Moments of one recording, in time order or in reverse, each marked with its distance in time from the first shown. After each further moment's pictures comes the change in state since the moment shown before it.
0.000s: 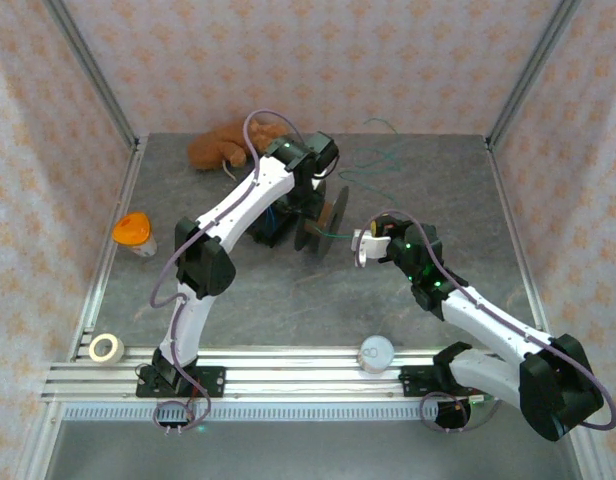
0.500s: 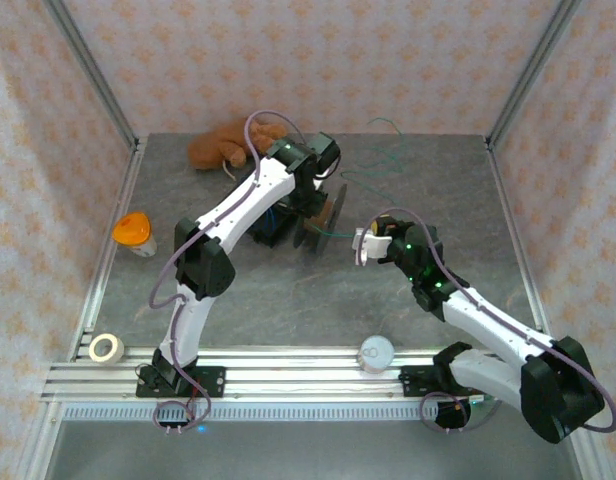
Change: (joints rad) left arm 0.002 -0.025 -0.036 0.055 0.023 -0.019; right arm 0.006 -0.035 -0.008 -0.035 0.001 0.092
